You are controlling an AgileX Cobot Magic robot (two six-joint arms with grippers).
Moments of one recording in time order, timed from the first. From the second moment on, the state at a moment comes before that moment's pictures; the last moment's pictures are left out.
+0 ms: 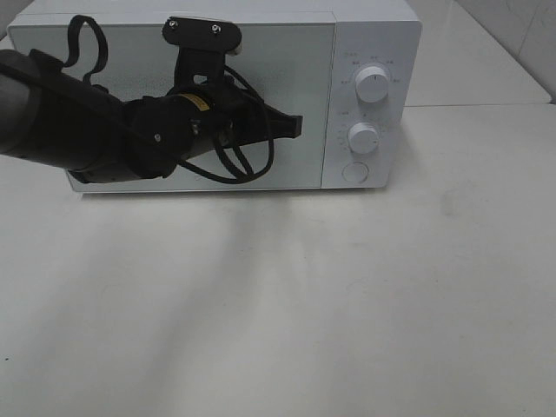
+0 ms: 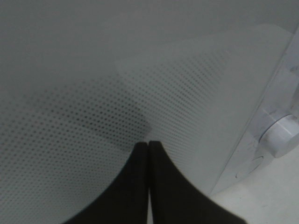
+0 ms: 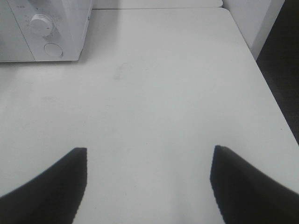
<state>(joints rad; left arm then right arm) -0.70 2.00 -1.12 -0.51 -0.47 0.29 0.12 0.00 -0.51 -0.17 1.05 0.15</state>
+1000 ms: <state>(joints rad) -0.76 1.70 -0.94 -0.41 0.33 0.29 0.12 0.00 -0.51 -0.17 1.05 0.15</state>
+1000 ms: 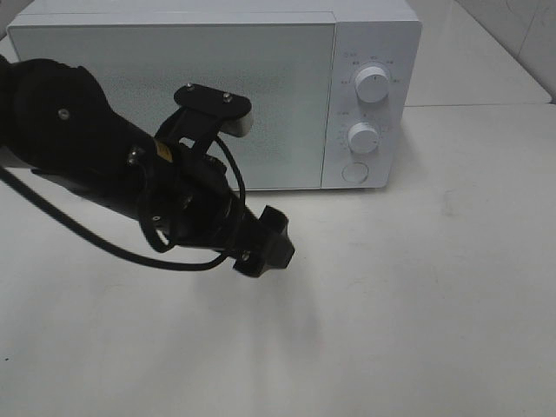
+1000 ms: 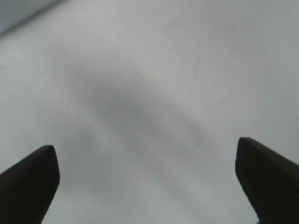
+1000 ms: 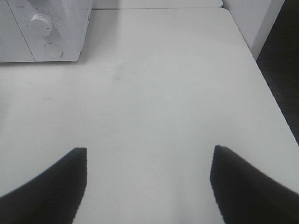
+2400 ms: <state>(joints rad) -0.05 1.00 -0.94 -0.10 1.22 0.06 0.12 0.00 -0.51 -0.17 1.05 0.15</state>
